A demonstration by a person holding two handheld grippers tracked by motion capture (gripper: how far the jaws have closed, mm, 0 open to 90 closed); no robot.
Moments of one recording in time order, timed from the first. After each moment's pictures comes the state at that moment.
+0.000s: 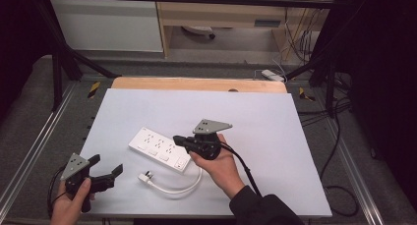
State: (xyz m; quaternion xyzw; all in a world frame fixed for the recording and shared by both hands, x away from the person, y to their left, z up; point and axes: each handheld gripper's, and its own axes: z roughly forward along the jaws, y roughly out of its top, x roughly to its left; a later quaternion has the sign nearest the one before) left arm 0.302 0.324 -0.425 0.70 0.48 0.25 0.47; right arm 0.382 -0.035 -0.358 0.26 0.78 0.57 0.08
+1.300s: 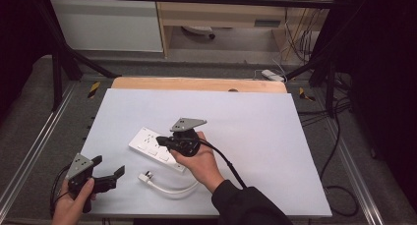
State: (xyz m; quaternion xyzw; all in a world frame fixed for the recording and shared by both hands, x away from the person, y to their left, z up) left arm 0.305 0.321 -0.431 0.71 0.48 0.25 0.45; right arm 0.400 0.017 -0.373 0.25 0.80 0.54 0.06
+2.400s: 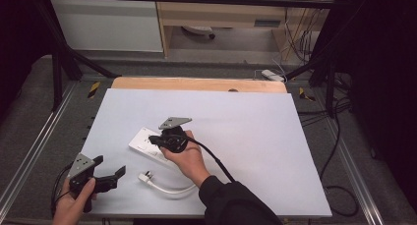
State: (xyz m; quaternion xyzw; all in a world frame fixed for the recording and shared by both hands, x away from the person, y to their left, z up) left arm 0.306 0.319 -0.432 0.71 0.48 0.24 0.45; right arm 0.428 0.052 -0.404 0.27 0.81 0.52 0.05
